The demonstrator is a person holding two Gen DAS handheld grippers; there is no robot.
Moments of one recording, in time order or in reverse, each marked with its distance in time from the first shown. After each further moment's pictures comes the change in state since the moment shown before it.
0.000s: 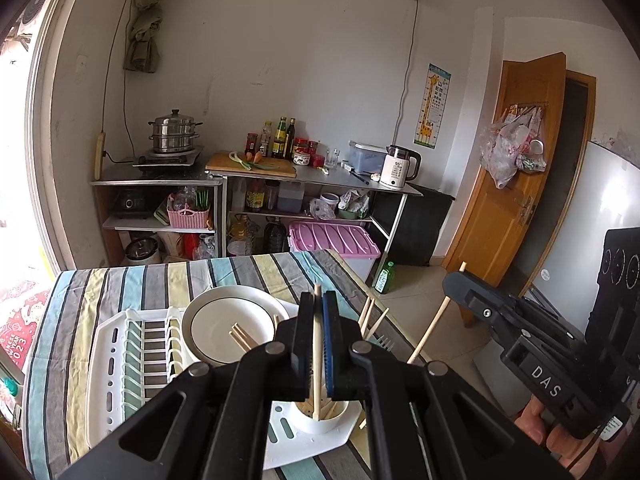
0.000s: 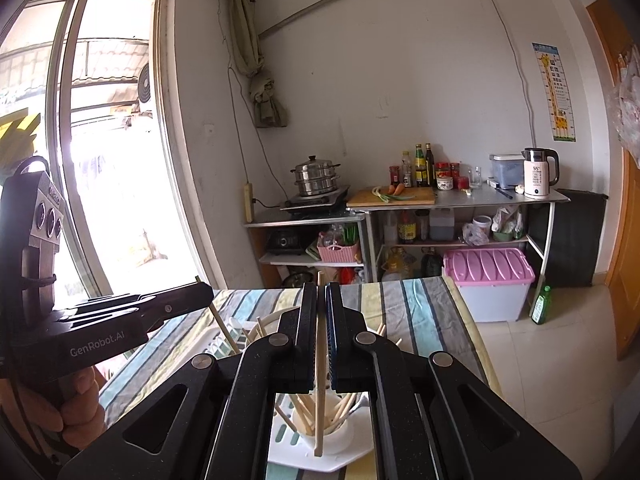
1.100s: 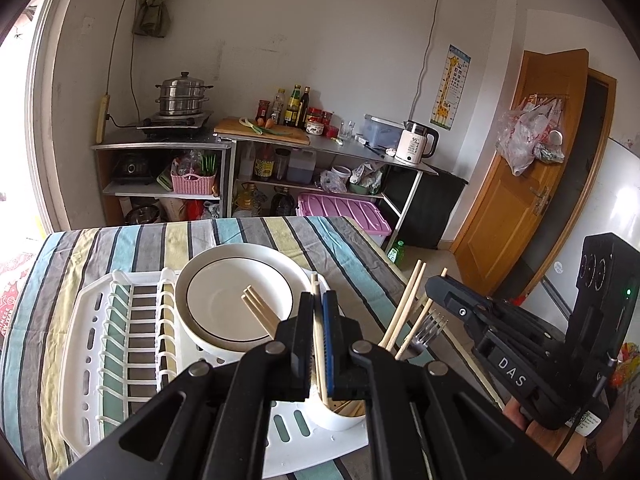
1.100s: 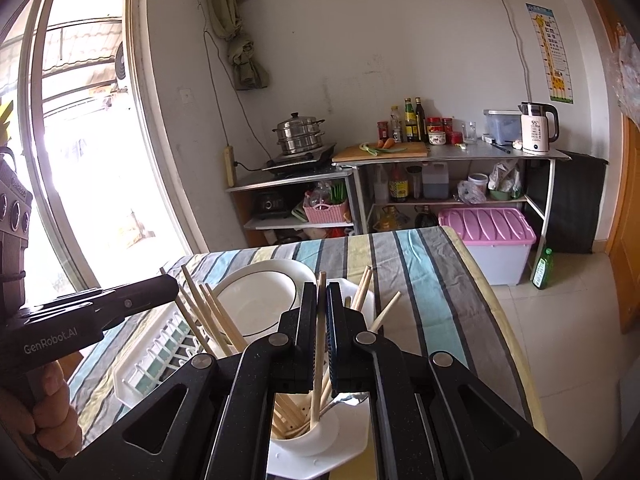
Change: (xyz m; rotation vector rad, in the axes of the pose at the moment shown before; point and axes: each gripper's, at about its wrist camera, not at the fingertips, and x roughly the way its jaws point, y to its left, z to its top) left arm 0.048 0.024 -0.036 -0.059 0.087 0.019; right arm 0.064 -0.026 -0.045 0.045 0.136 -0.033
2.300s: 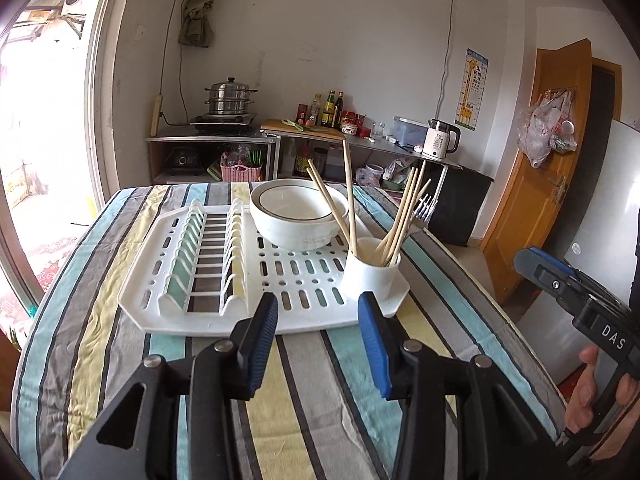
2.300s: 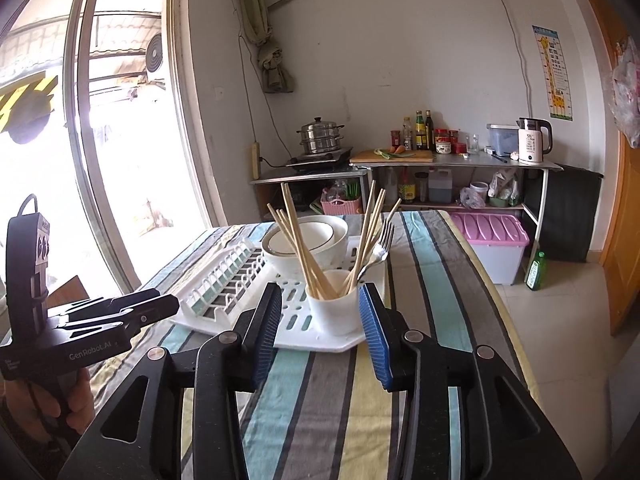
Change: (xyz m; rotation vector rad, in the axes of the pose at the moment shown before) left arm -0.110 0.000 -0.133 -0.012 -0.048 0.151; right arm -0.136 0.037 -0.093 -0.073 -0.029 0.032
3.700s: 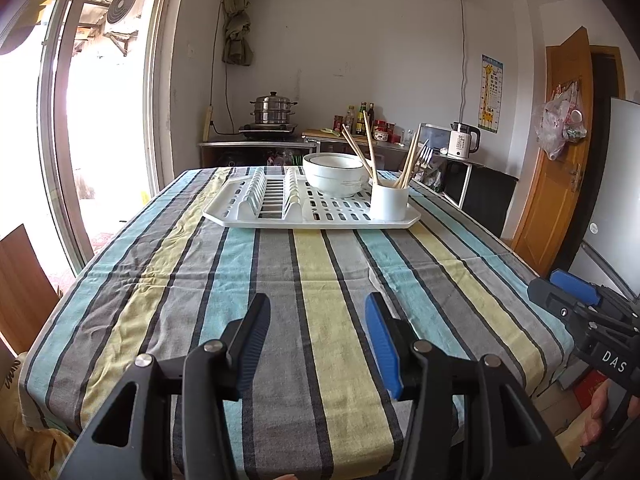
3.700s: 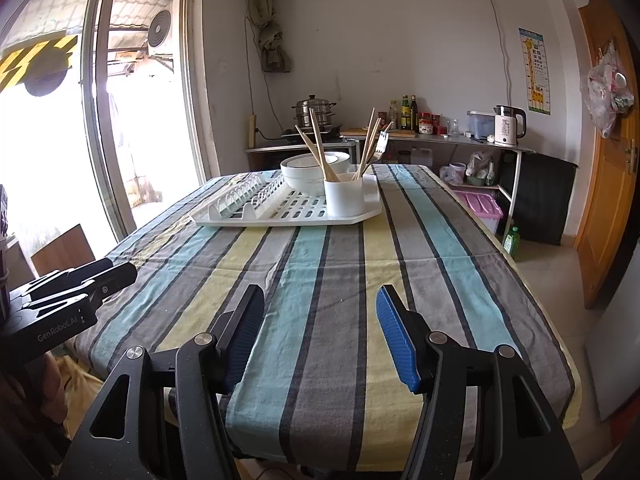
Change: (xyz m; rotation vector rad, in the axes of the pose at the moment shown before) left arm -0.112 -0.008 -0.136 0.003 -0.084 0.158; right arm -0.089 0.048 -0.119 -0.034 0.042 -0.087
